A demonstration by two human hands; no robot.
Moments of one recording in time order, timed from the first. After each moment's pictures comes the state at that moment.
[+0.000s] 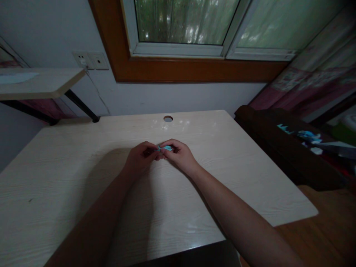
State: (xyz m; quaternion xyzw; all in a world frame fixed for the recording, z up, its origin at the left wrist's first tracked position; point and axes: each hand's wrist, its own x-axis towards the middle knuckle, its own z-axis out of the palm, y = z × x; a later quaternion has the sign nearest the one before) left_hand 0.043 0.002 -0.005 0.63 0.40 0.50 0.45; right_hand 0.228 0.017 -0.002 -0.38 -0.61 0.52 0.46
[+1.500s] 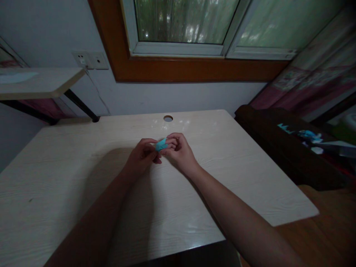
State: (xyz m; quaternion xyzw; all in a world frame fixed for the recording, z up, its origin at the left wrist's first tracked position) left_hand 0.047 -0.004 0.004 0.59 0.33 0.51 0.53; right_hand 0.223 0.018 -0.003 -0.32 -0.55 0.54 0.55
